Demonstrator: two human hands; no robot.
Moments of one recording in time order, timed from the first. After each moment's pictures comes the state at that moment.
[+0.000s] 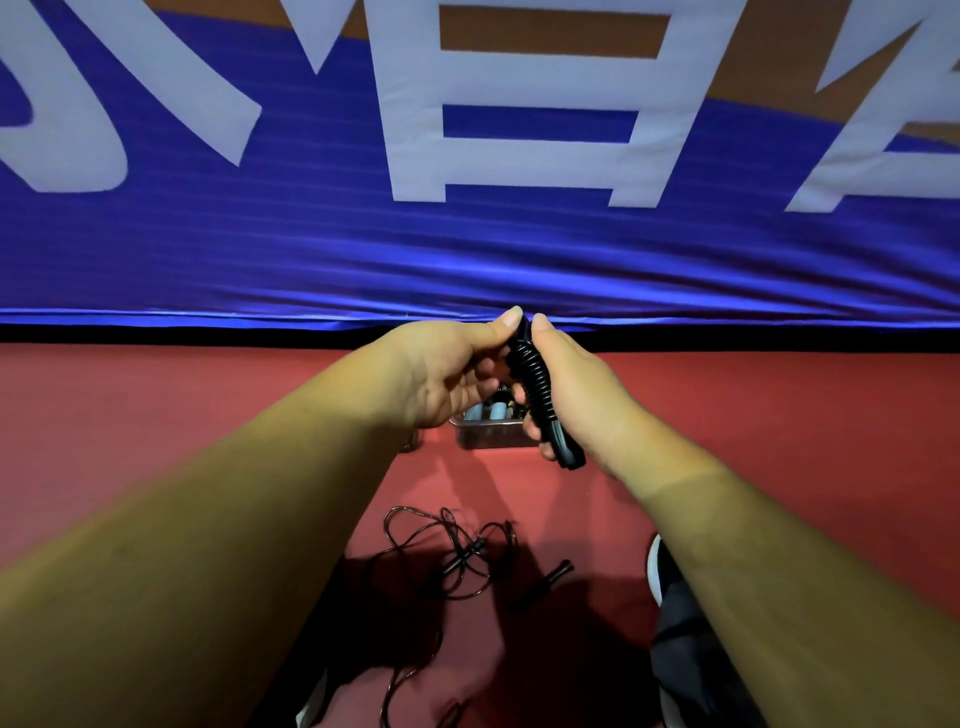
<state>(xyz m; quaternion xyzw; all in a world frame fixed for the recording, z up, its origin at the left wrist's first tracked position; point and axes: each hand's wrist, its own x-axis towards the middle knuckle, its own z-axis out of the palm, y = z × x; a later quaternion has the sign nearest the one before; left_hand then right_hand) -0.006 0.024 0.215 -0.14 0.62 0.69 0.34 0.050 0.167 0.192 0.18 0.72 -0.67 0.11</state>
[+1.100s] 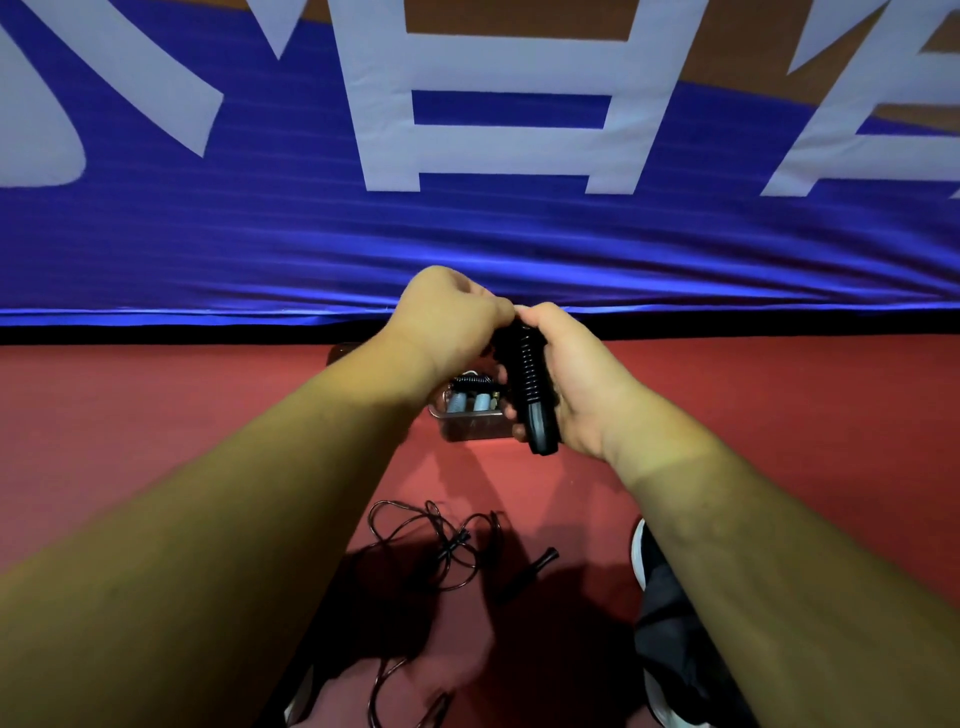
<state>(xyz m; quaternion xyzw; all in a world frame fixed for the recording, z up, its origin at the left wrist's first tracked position) 0.003 0.051 0.239 0.00 0.80 0.58 0.15 0.050 0.182 0.209 0.22 0.60 -0.75 0.18</state>
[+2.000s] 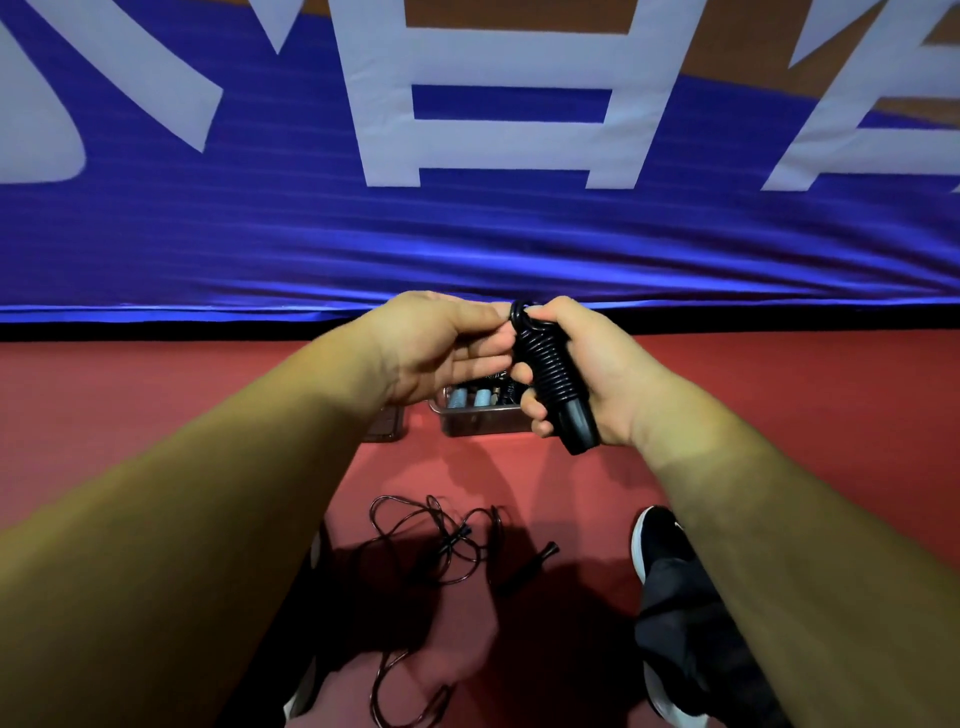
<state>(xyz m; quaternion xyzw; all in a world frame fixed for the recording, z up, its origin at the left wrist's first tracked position) -0.006 0.033 0.222 -0.06 0.59 0.72 0.35 0.047 0.206 0.204 0.18 0.59 -0.74 0.26</state>
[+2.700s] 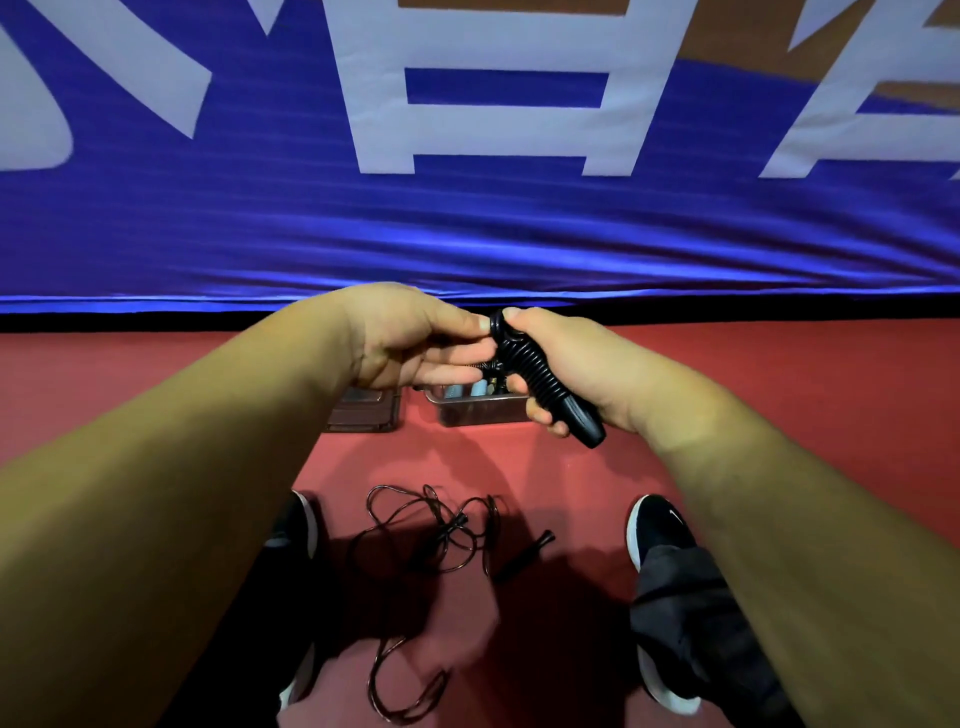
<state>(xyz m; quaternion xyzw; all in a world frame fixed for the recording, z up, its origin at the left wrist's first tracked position) -0.015 0.016 0.223 -0.08 0.63 0.63 0.44 0.053 0.202 0.208 0.13 0.74 -0.62 0.24</state>
